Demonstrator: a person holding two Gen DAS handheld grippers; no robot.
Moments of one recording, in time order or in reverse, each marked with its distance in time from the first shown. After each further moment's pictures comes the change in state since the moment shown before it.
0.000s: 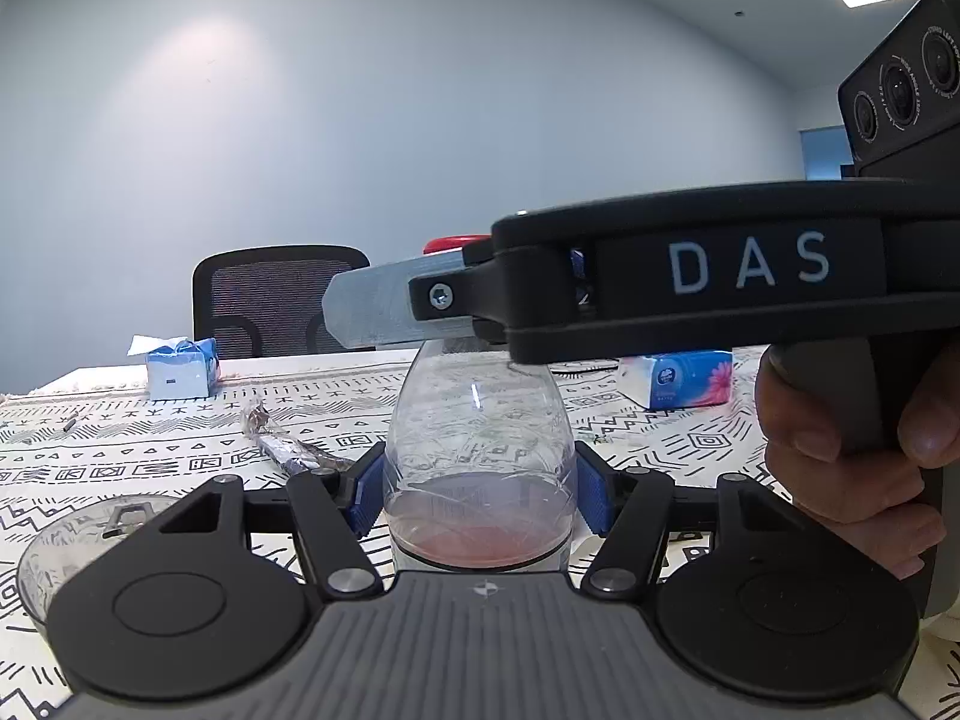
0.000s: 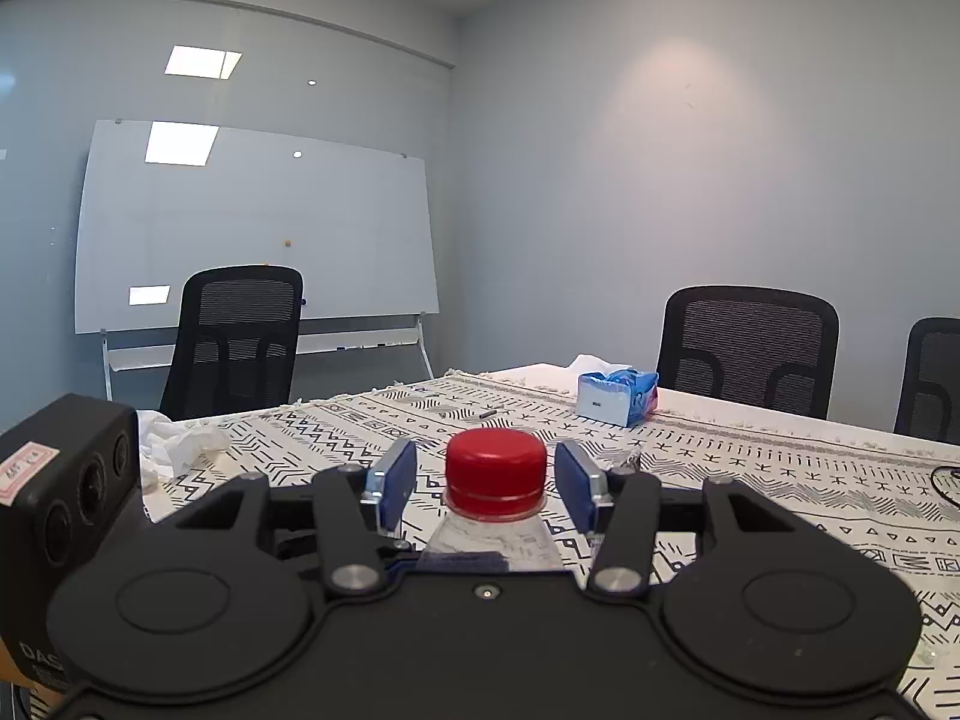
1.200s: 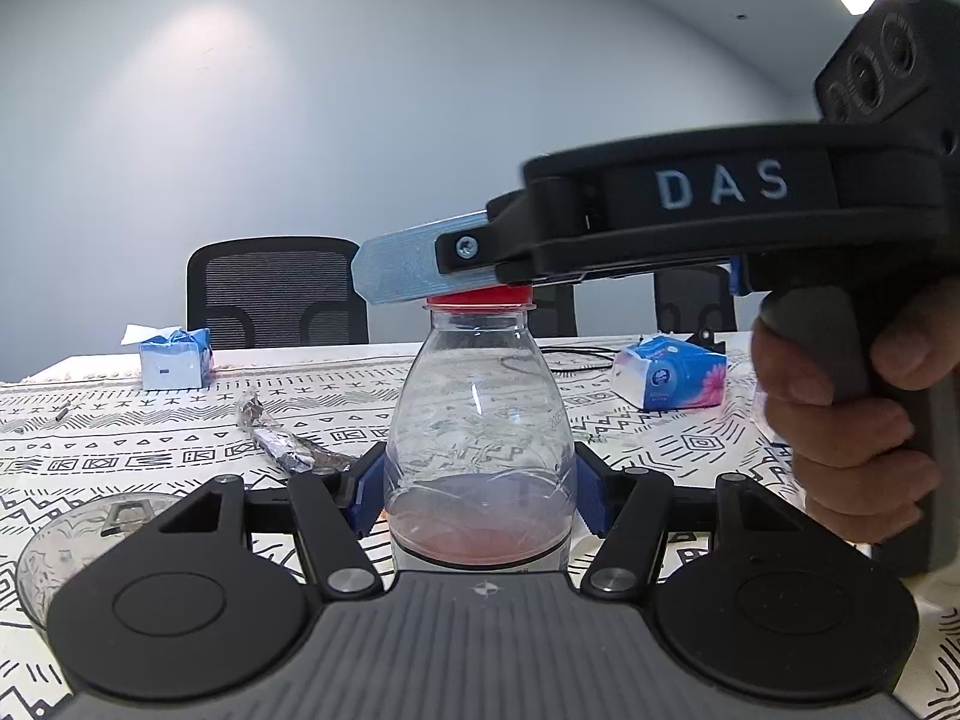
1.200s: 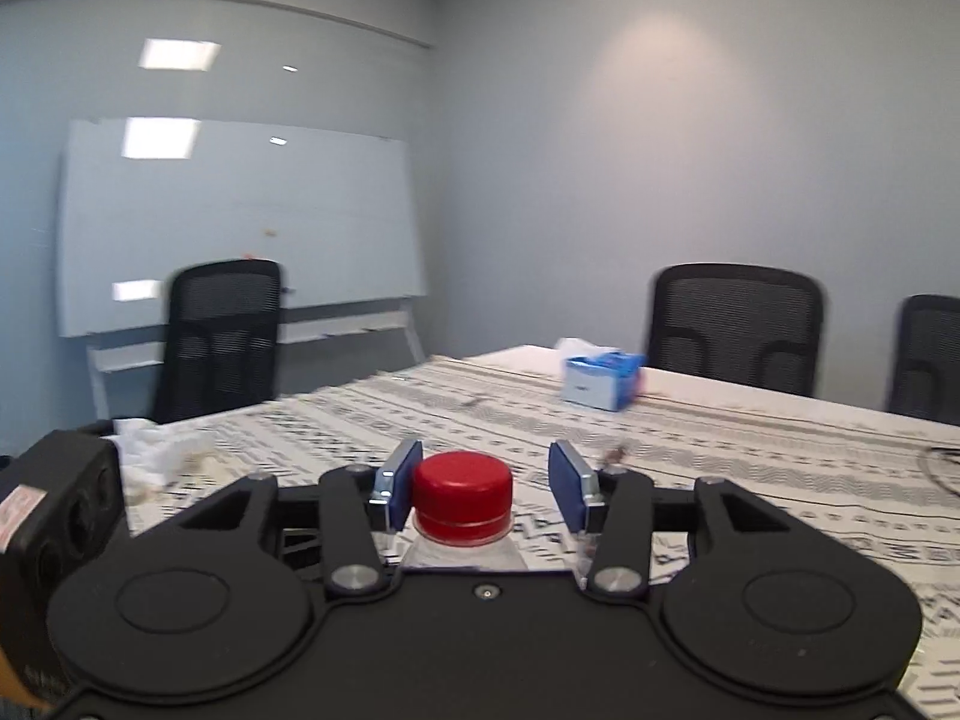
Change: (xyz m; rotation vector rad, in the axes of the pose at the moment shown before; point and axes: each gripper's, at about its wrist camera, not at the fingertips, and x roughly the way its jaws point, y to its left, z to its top) left arm 0.039 0.023 0.003 -0.028 0.011 0.004; right arm 0.011 0.006 0.017 0.026 0.056 -0.120
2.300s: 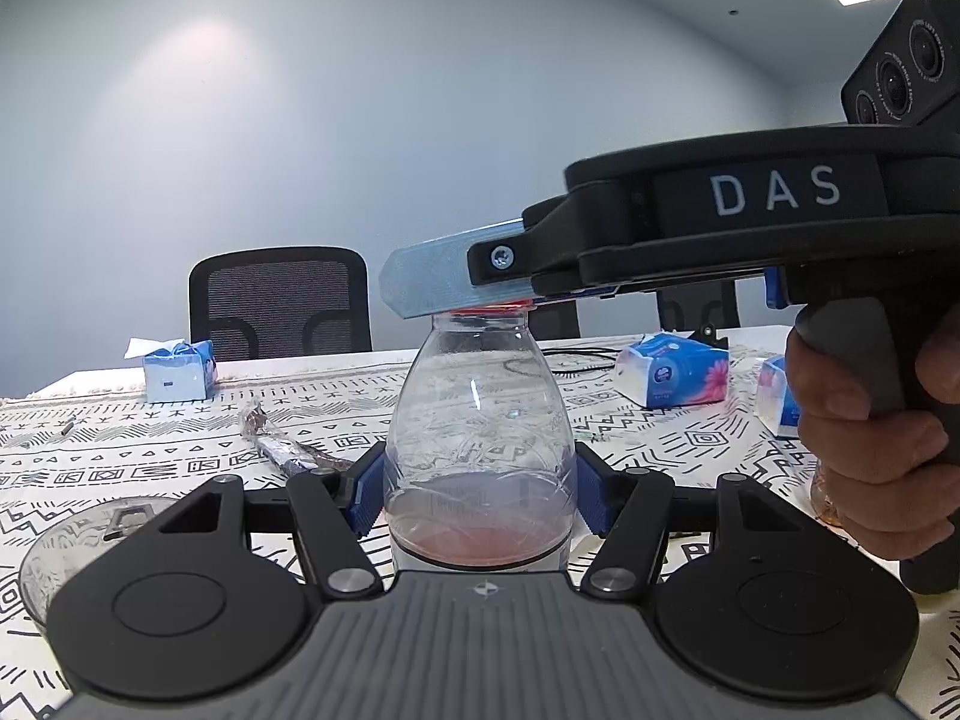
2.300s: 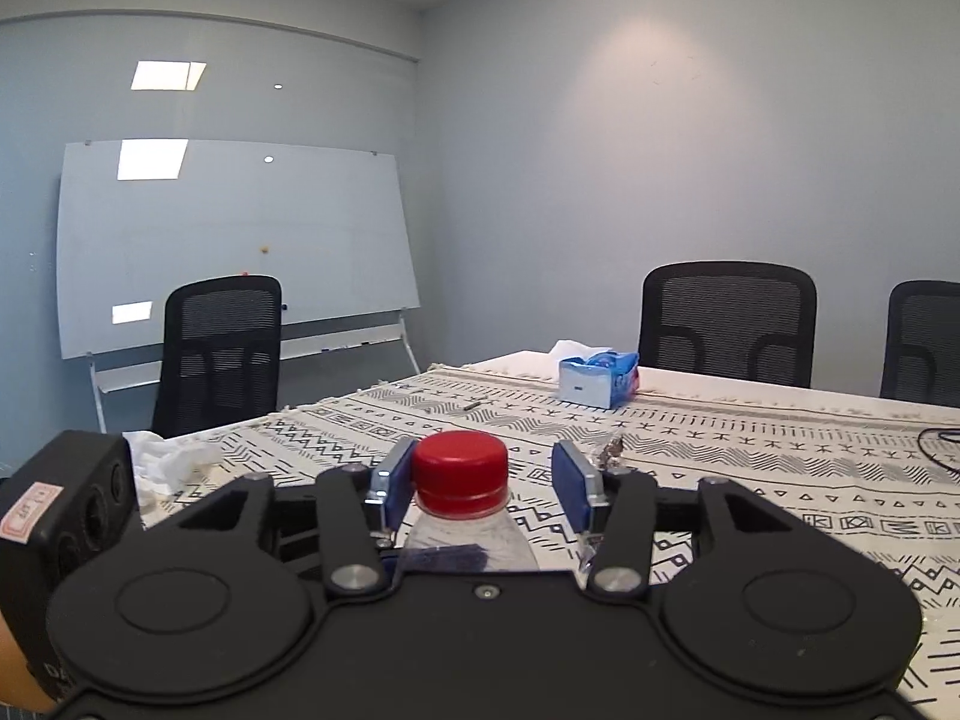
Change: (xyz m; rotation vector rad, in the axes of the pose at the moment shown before) left arm -0.025 -0.021 -0.005 0.034 -0.015 0.011; right arm -0.017 -0.012 -0.012 0.028 -0.025 0.055
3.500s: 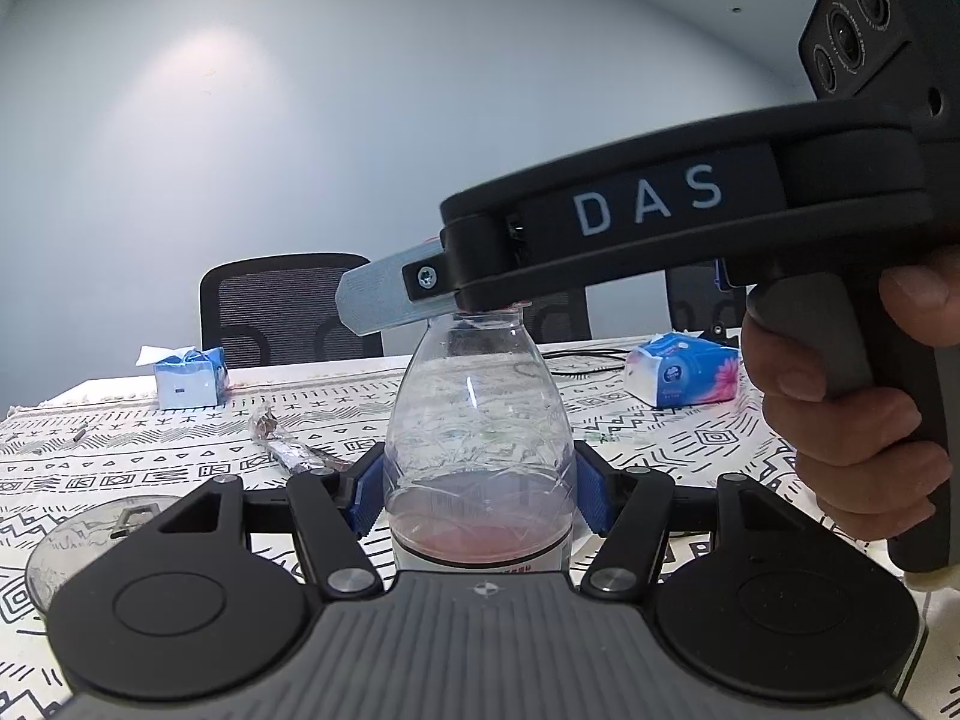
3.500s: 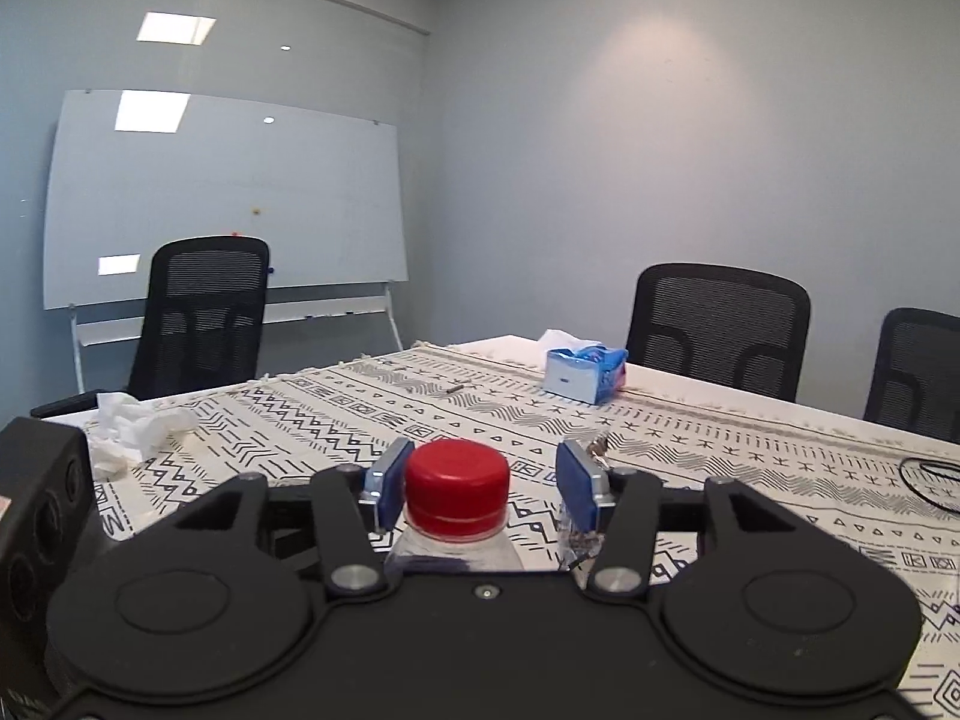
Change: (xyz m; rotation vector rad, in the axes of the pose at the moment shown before) left arm -0.021 -0.013 0.000 0.018 -0.009 0.025; right arm 0.016 0.013 0.006 -0.056 0.042 -0.032
